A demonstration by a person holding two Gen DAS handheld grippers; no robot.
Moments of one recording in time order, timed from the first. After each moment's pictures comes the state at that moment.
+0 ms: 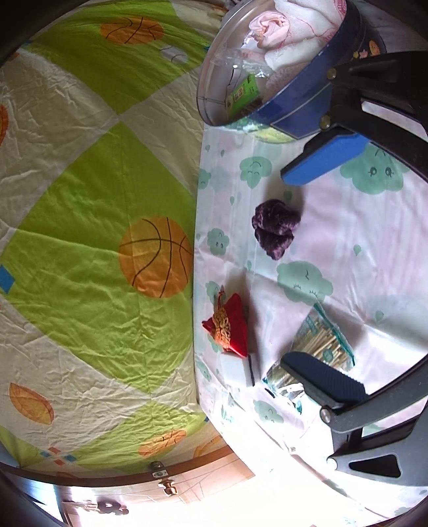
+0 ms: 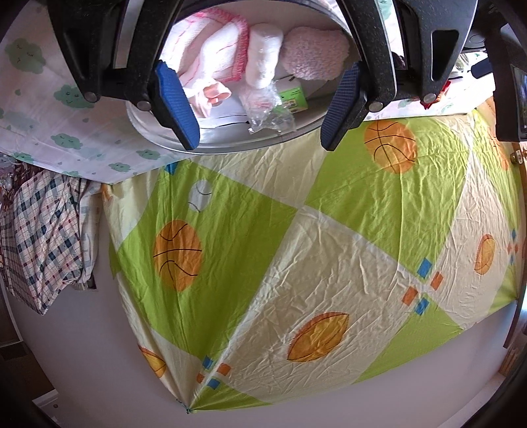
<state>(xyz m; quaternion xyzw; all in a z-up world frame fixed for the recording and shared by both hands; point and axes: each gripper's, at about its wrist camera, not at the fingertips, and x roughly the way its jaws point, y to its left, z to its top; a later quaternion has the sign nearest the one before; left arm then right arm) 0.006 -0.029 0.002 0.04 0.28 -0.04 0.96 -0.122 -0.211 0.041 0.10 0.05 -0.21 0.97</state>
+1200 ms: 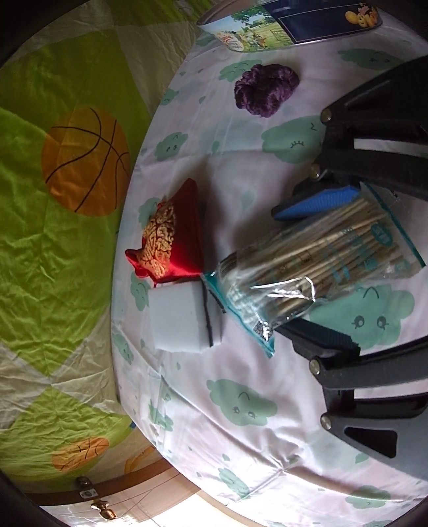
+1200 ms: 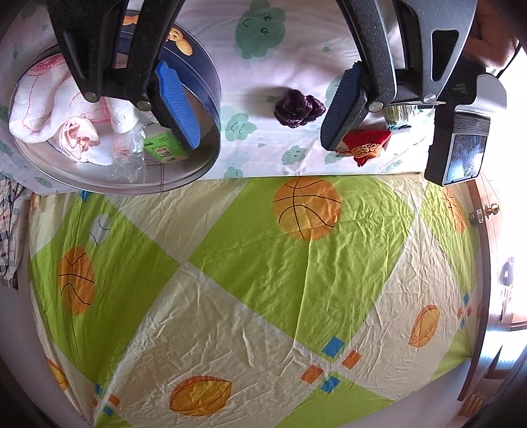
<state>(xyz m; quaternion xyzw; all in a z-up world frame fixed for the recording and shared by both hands) 0.118 0.082 -0.048 -0.01 0.45 -0.02 0.89 -0.049 -0.096 0.024 0.05 0.16 -0.09 0.98</state>
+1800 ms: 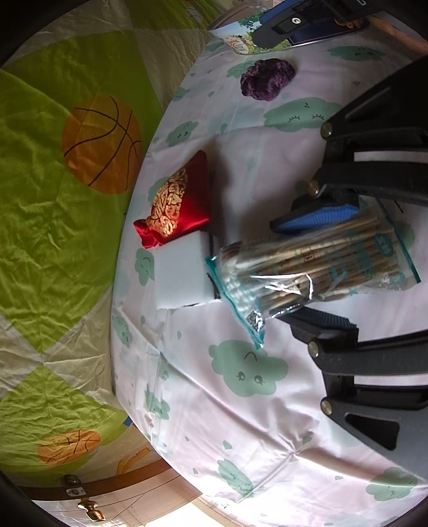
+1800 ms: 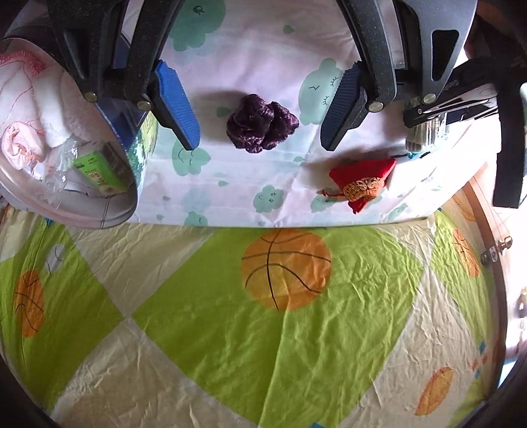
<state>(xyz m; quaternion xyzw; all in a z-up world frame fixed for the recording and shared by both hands) 0.122 0.133 -0.046 -0.03 0.44 -0.06 0.89 0.049 -0.065 -0.003 0.06 0.31 -0.09 0.95</state>
